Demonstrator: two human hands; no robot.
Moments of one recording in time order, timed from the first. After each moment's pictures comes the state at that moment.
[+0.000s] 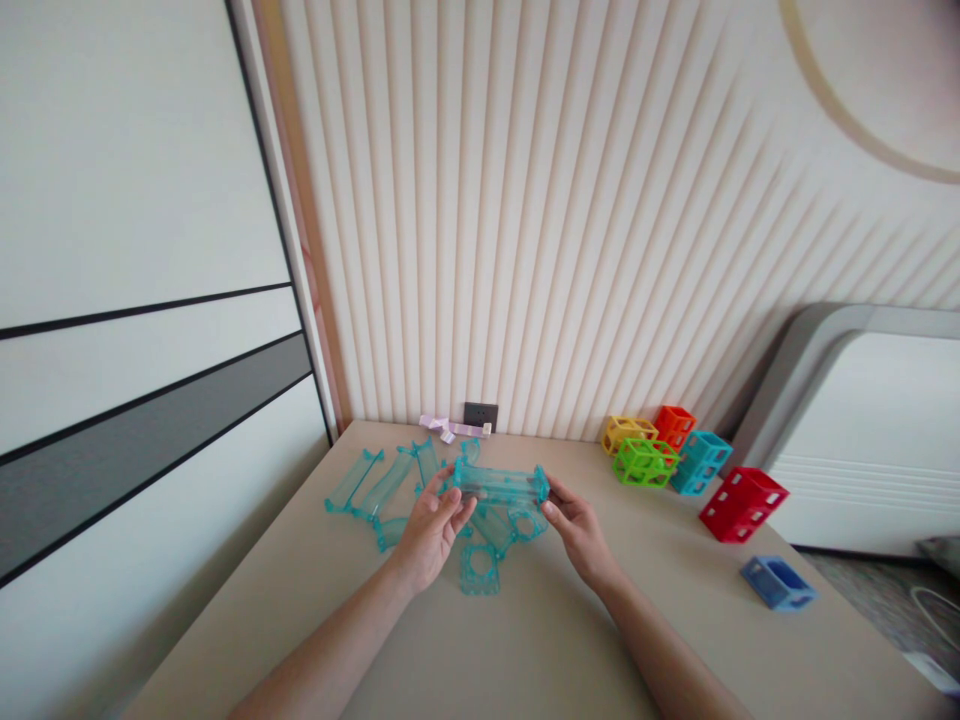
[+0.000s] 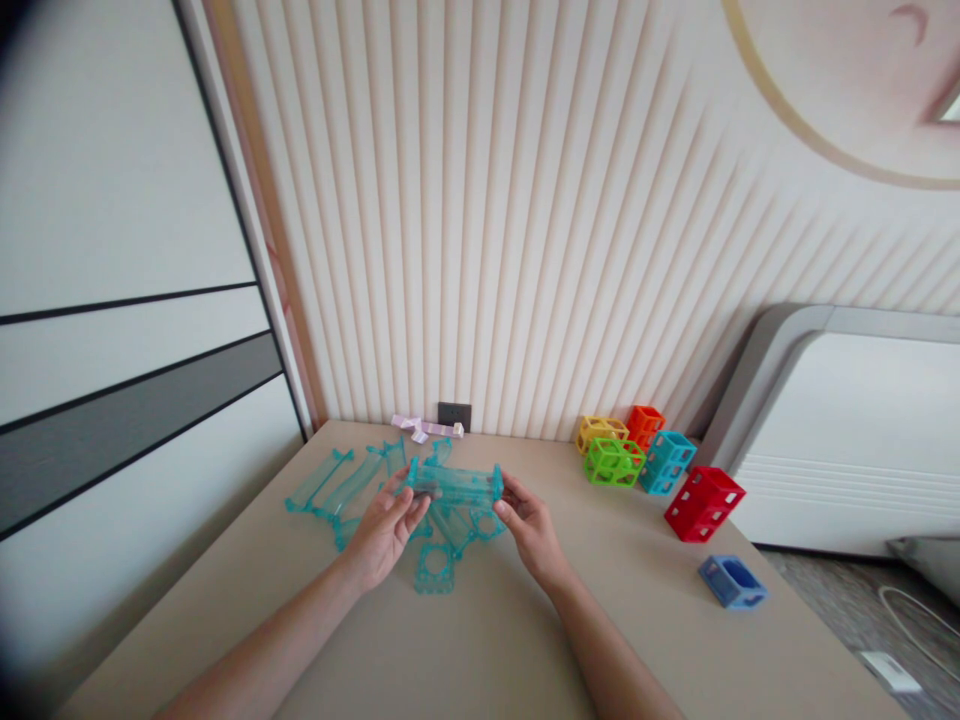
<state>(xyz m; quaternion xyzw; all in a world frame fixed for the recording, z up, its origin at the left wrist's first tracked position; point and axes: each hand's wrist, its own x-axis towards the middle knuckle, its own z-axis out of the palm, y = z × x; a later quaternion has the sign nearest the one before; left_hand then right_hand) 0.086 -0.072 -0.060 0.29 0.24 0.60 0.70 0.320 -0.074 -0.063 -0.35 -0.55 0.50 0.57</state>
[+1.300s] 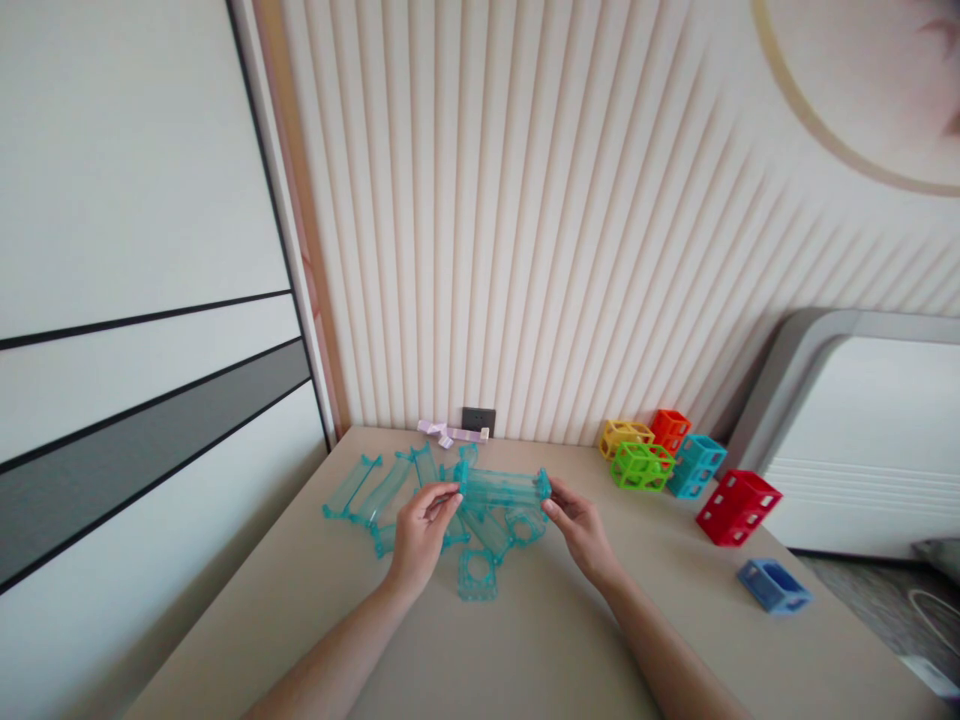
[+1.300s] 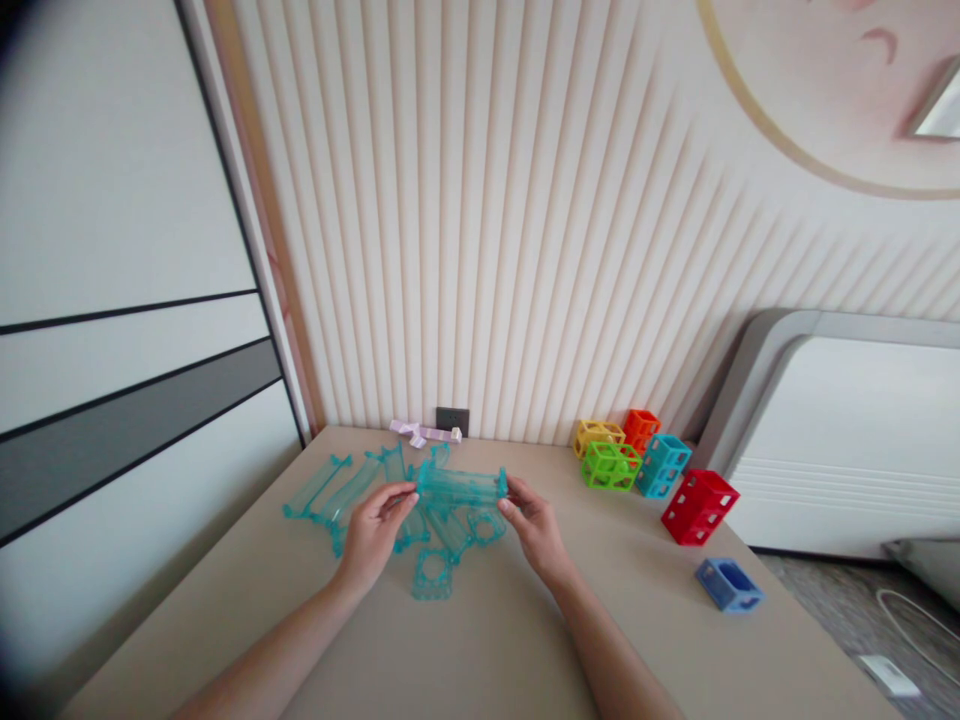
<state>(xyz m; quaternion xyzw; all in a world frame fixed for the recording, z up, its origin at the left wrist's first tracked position) 0.079 -0.067 -0.065 0.52 0.42 0.63 0.39 0.335 -0.066 -0.065 -0.40 -0.58 0.43 0.57</state>
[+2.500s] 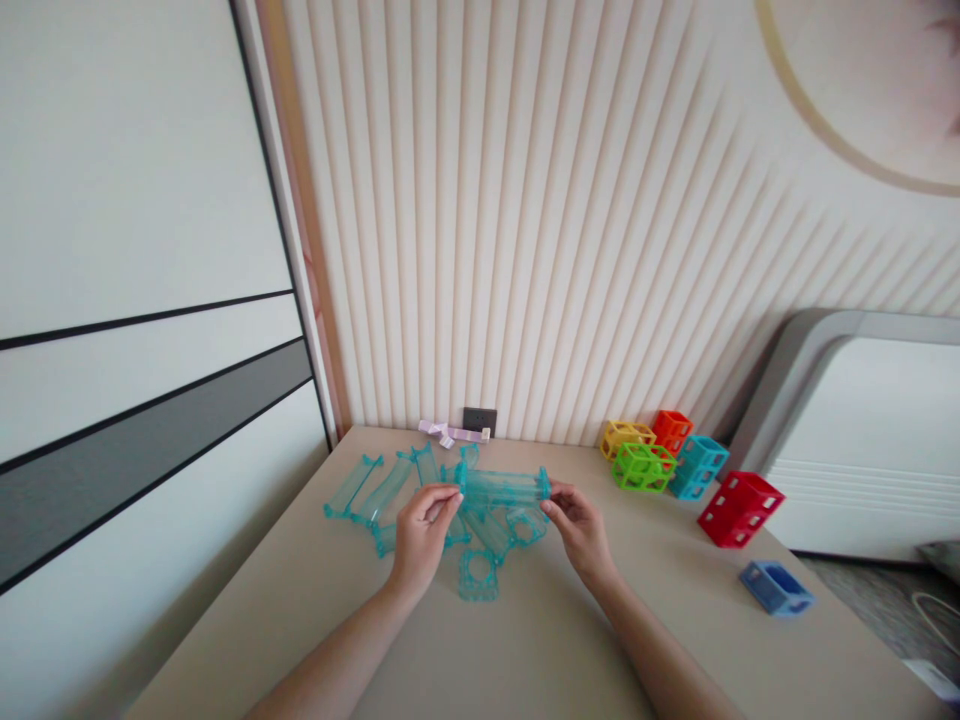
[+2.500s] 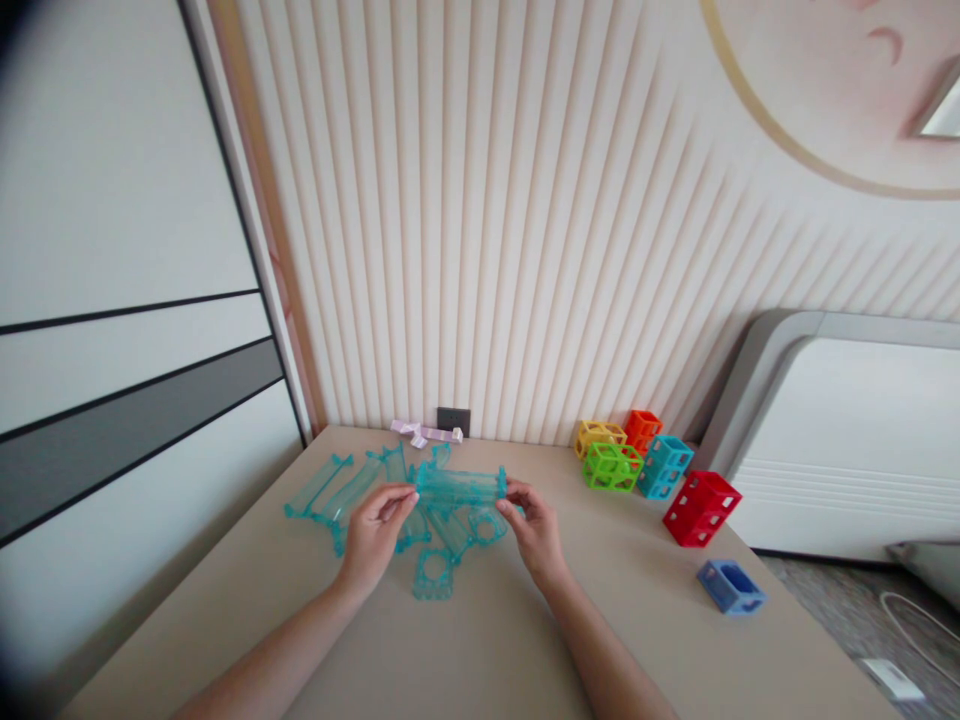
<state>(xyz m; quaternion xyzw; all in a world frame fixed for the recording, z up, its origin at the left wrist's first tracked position) 0.082 -0.070 -0.063 0.51 0.40 0.66 0.38 0.328 -0.064 -0.077 -0.41 -0.54 0.37 0.64</state>
